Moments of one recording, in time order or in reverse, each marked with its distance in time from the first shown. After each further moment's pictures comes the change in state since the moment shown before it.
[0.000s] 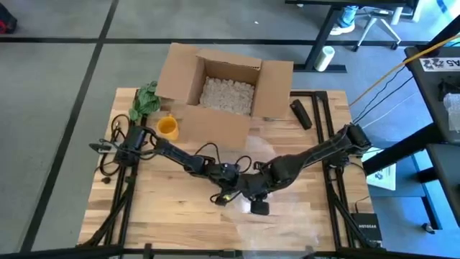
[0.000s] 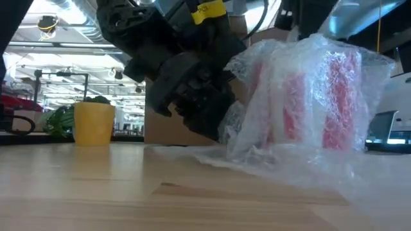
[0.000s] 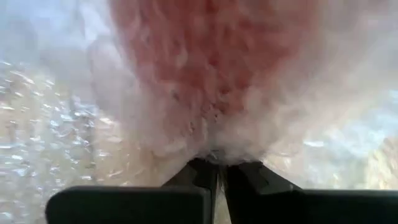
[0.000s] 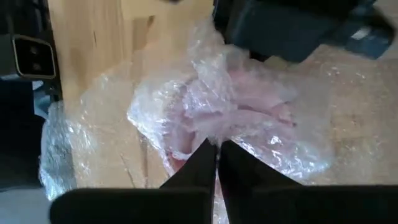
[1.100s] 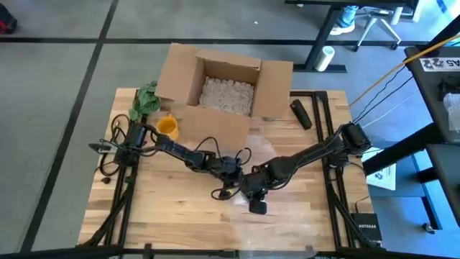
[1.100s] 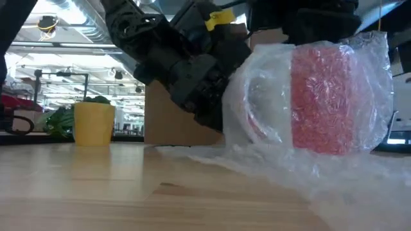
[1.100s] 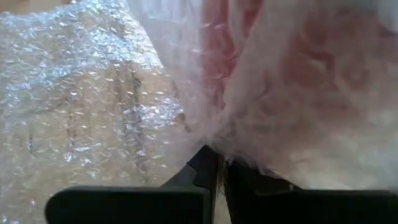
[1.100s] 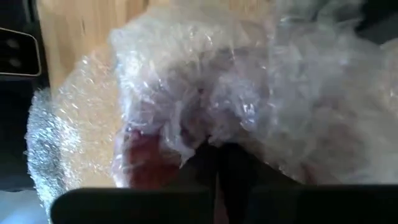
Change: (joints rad) left arm 0.047 0.000 0.000 0.019 0.004 -0.016; right arm -0.048 0.001 -0.227 0.291 -0.102 -0.006
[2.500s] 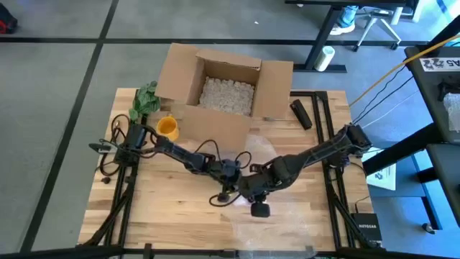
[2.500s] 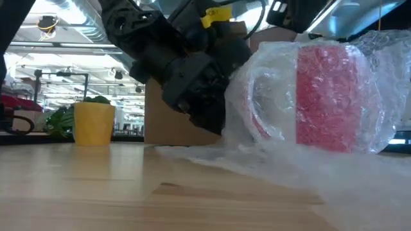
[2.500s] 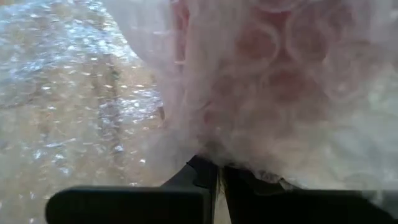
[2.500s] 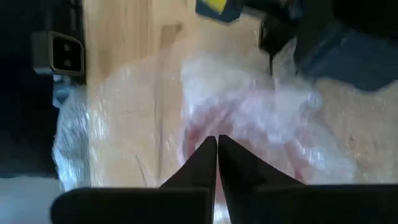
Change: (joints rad) left arm -0.036 0.000 0.000 -0.017 -0.003 -0.005; right arm 0.038 -0.002 0.226 -0.205 0.065 -0.074
